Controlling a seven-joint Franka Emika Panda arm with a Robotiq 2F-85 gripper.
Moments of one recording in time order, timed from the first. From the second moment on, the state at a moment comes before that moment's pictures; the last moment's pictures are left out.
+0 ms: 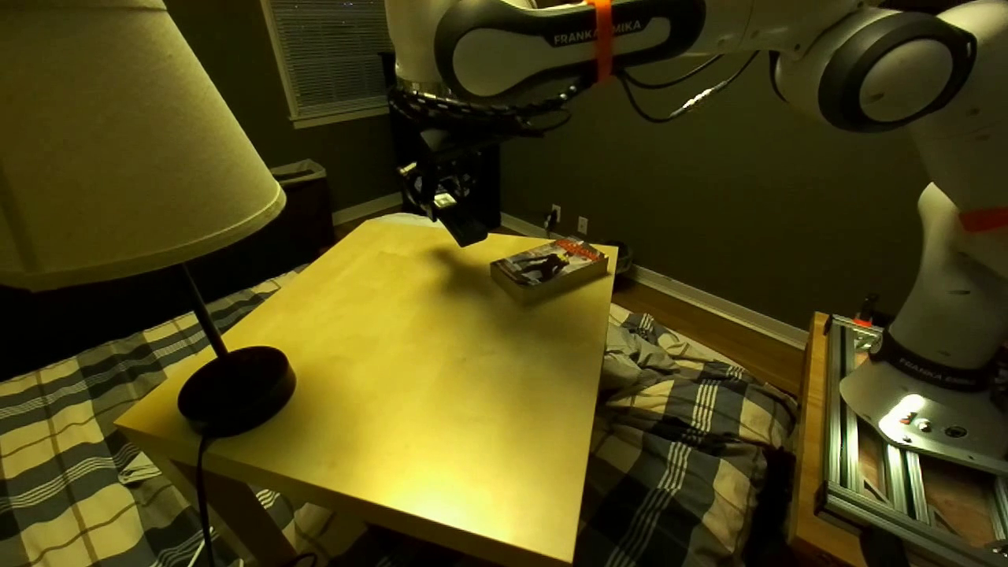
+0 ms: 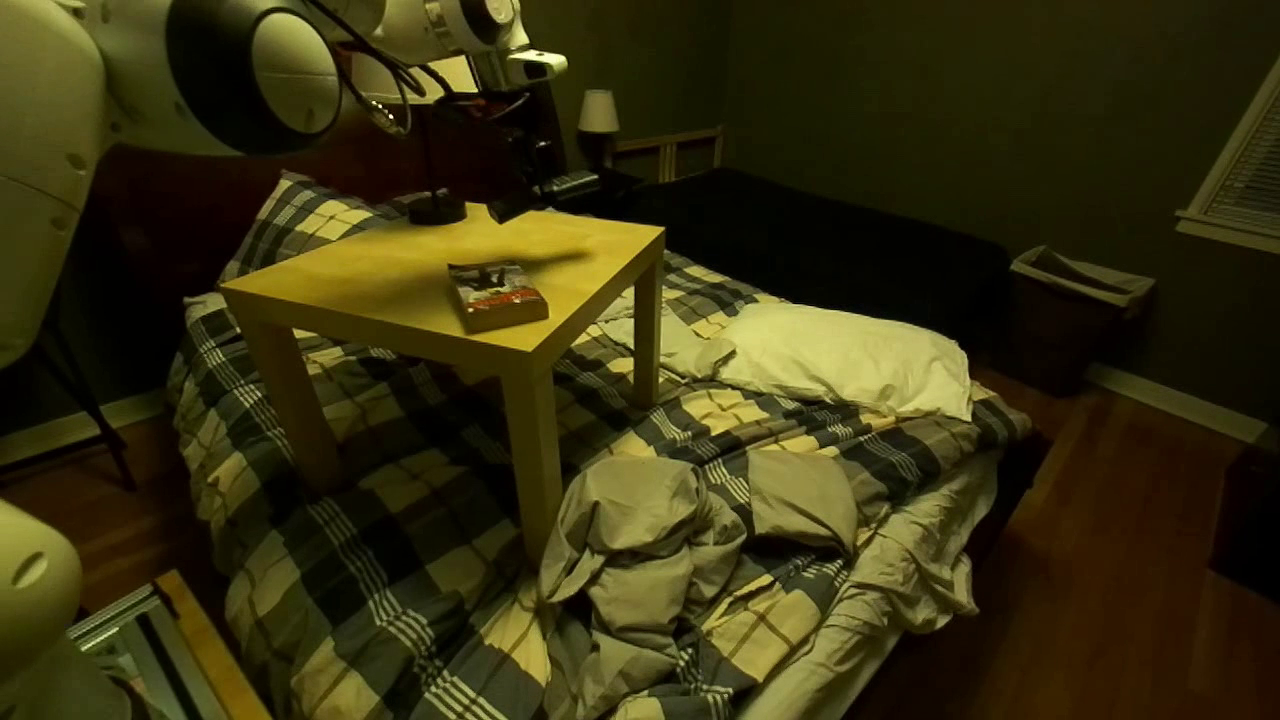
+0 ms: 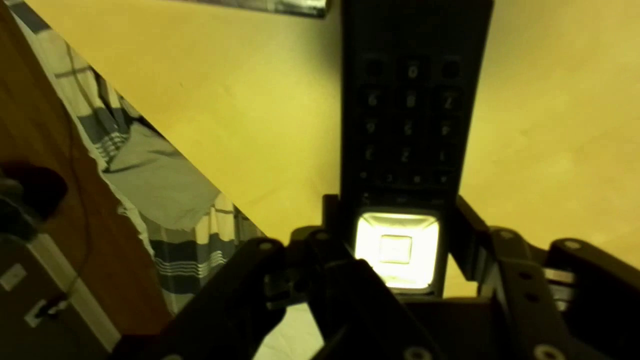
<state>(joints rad) 0.47 0.73 -0.03 -0.94 -0.22 1.73 0.82</state>
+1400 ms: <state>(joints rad) 0.43 0.93 -0.06 -0.71 -0.04 1.66 1.63</state>
